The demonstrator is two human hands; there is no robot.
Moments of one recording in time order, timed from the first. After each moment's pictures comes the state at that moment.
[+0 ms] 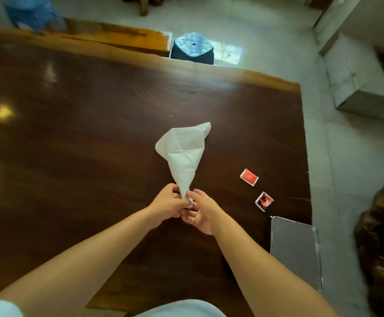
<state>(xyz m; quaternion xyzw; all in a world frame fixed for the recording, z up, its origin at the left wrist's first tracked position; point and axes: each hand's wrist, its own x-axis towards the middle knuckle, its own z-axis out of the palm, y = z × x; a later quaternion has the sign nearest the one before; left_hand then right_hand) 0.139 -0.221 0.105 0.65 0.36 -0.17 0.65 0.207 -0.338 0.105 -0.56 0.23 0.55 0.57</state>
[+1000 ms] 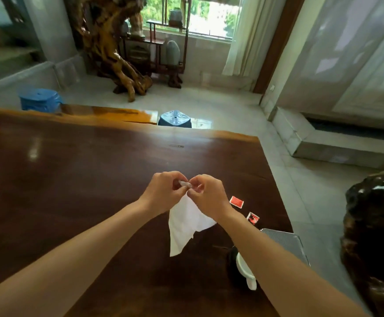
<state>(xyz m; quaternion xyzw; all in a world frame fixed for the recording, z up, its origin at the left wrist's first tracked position) 0.045 -0.191 0.256 0.91 0.07 0.15 0.39 0.115 -0.335 0.248 -0.86 -0.32 0.00 0.39</state>
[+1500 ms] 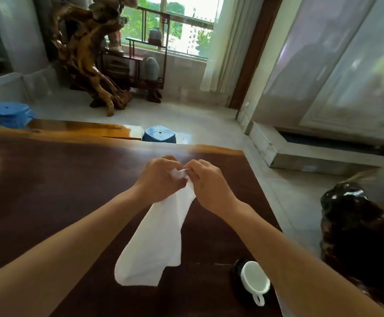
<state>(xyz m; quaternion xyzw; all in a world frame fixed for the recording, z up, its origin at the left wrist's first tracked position) 0.068 -0.111 0.307 0.90 -0.04 0.25 0.36 0.108 -0.276 0.326 -0.84 -0.42 -0.15 0.31</state>
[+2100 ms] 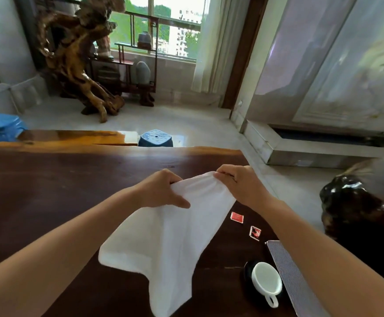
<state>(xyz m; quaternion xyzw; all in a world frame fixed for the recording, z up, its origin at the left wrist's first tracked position) 0.077 -0.078 0.311 0.92 -0.07 -0.02 0.39 0.141 -0.315 0.334 -0.89 -0.33 -0.10 0.30</state>
